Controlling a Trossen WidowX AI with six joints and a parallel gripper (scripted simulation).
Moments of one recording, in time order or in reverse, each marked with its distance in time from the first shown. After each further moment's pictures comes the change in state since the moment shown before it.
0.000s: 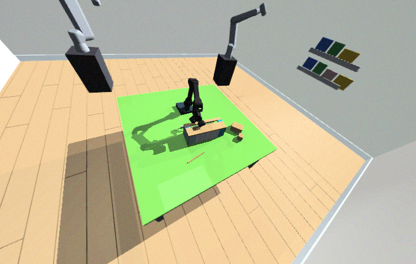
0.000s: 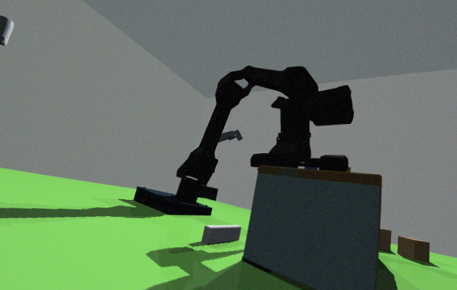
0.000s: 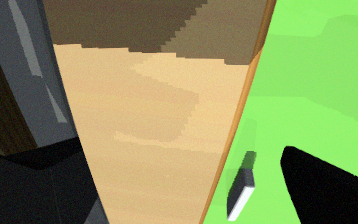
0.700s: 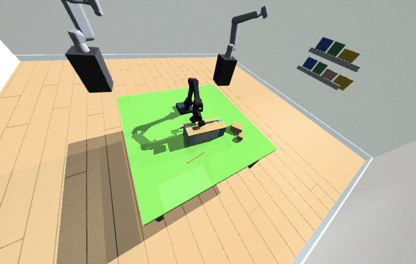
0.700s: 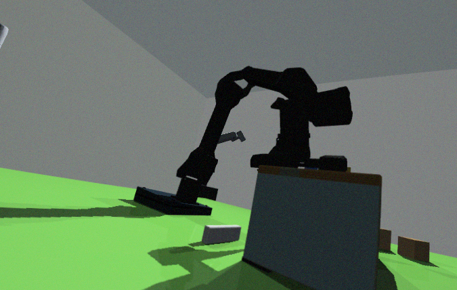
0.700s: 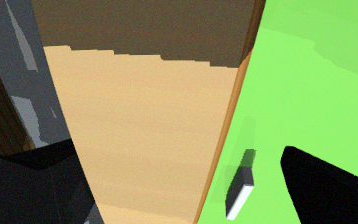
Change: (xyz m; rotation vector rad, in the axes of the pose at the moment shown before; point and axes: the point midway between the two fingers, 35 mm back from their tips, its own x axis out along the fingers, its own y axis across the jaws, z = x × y) arm 0.001 -0.002 -0.003 -0.006 0.003 0.004
